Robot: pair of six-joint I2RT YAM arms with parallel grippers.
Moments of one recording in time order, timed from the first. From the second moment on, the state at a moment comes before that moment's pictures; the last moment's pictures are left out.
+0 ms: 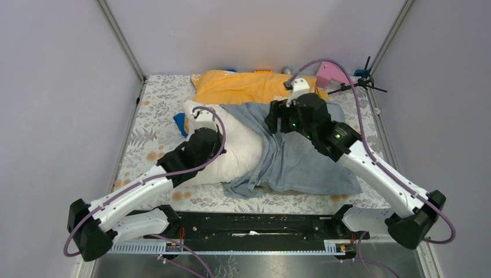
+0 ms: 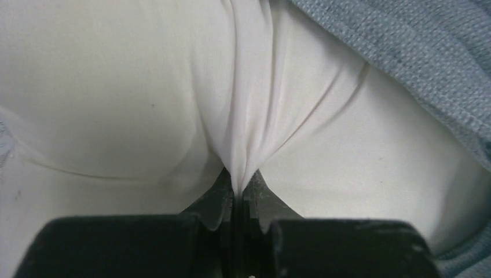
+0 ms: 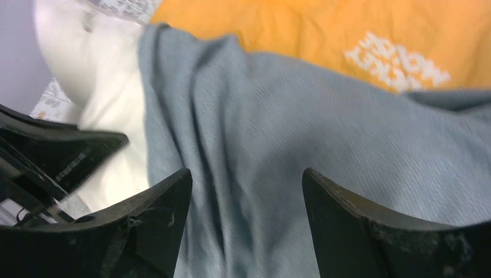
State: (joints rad) left arm -0.81 1.05 0.86 -0.34 -0.50 -0.55; right arm 0.70 1.17 1.20 -0.47 0.12 0.33
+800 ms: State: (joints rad) left arm -0.81 0.77 0.64 -0.20 -0.47 -0.61; right arm 0.90 1.72 1.66 -0.60 0.47 0.14
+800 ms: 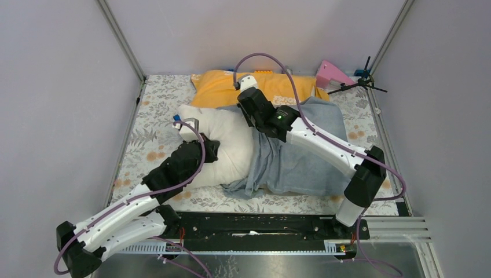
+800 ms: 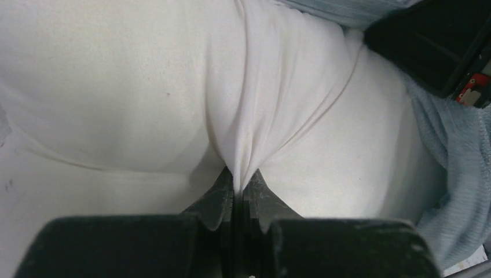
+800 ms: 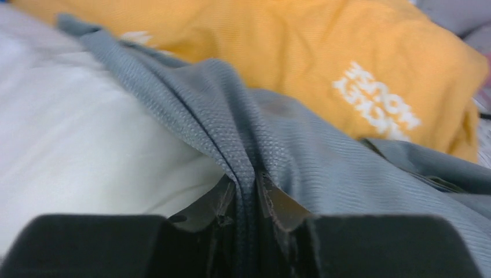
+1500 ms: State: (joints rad) left arm -0.84 0.43 0.62 -0.53 -0.75 -0.98; right arm 0.64 1.33 1.36 -0.53 0.37 0.27
